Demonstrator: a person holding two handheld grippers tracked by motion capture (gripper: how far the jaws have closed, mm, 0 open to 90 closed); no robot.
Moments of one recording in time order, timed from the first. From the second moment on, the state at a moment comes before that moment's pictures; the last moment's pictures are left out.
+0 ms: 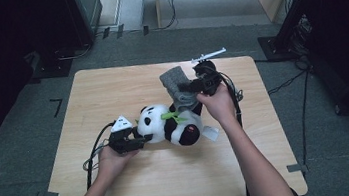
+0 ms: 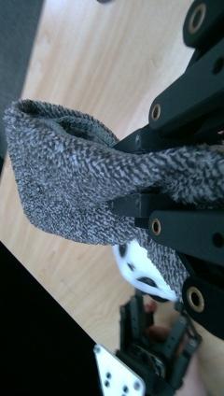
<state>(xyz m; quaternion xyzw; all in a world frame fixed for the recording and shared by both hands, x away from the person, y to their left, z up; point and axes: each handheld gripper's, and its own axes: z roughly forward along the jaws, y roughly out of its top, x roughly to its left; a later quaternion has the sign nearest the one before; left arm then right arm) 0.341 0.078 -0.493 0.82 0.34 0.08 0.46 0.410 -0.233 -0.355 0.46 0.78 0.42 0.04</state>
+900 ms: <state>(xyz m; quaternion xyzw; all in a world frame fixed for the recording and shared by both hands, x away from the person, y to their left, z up) 0.340 0.076 -0.493 0.81 0.35 0.07 0.46 0.412 -0.257 -0.402 0.50 0.80 0.33 0.08</state>
